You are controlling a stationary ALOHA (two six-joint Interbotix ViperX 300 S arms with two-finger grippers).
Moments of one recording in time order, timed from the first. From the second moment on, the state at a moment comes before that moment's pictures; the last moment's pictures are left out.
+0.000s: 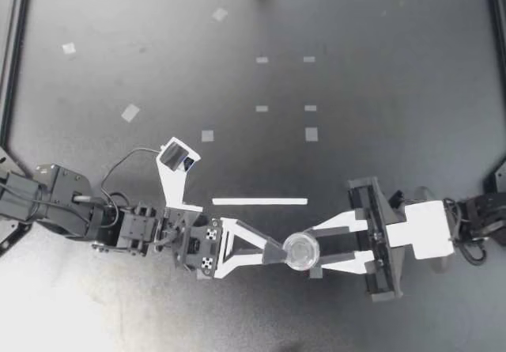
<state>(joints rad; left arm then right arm) -0.23 0.20 0.78 -0.07 -1.02 -1.32 0.22 0.16 1.08 0.13 -1.15 -0.15</state>
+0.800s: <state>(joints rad) -0.24 0.18 0.81 -0.06 -1.02 -1.10 0.22 0.16 1.09 0.13 -1.03 -0.01</state>
